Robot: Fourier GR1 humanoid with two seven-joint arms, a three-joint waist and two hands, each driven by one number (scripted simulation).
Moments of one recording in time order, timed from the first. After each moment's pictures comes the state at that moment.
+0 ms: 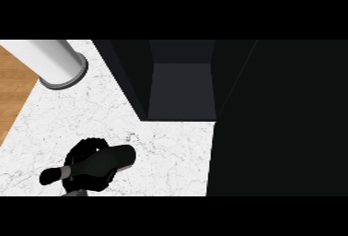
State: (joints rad) left arm -0.06 0.01 0.22 -0.98 0.22 -0.32 -0.71; right arm 0.17 -0.18 0.31 -2.51 -0.08 0.03 0.42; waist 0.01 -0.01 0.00
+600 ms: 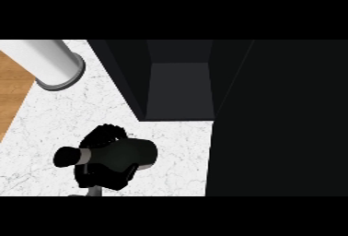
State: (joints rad) left arm 0.04 0.00 -0.14 -1.47 0.33 0.02 -0.43; right arm 0.16 -0.17 0.32 -2.51 -0.09 0.03 0.43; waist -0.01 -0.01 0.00
